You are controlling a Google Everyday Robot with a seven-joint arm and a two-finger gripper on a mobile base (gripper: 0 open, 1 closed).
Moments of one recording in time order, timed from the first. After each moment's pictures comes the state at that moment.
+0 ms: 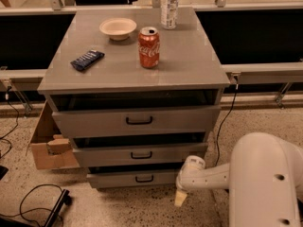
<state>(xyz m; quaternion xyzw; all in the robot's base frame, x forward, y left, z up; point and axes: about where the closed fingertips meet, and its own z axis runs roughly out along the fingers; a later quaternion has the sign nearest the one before) 0.558 -0.150 0.250 -0.60 0.79 -0.05 0.12</state>
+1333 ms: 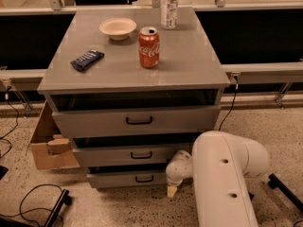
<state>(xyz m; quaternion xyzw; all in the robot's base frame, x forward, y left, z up) 0.603 -0.111 0.182 -0.65 0.76 -0.03 0.08</state>
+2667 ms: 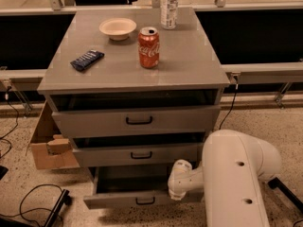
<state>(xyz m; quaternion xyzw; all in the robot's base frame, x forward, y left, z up) 0.540 -0.123 0.190 -0.65 0.76 -0.04 0.04</state>
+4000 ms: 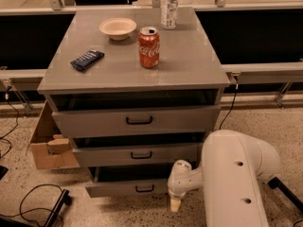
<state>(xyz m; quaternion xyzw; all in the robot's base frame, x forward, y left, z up) 0.536 -0.123 0.187 -0.65 0.76 -0.03 0.04</state>
